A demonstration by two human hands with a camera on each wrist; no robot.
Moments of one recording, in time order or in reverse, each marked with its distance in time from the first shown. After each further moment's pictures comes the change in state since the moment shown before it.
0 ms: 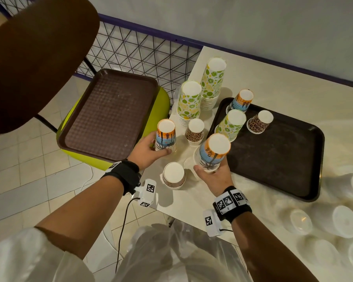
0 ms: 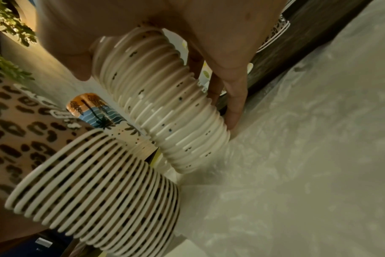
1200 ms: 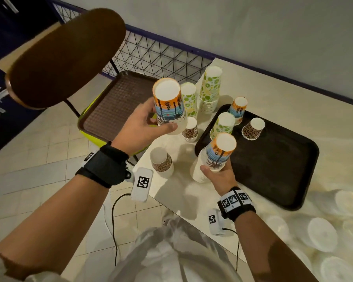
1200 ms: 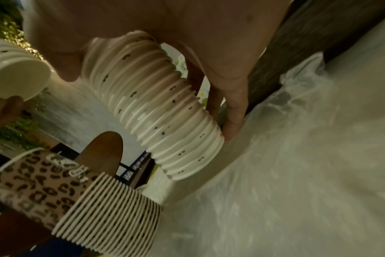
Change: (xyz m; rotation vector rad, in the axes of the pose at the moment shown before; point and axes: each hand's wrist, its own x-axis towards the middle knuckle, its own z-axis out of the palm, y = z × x) left_hand -0.112 0.184 0.013 0.009 0.275 0.145; right_hand -0.021 -0.014 -0.082 0.090 -0.147 0.076
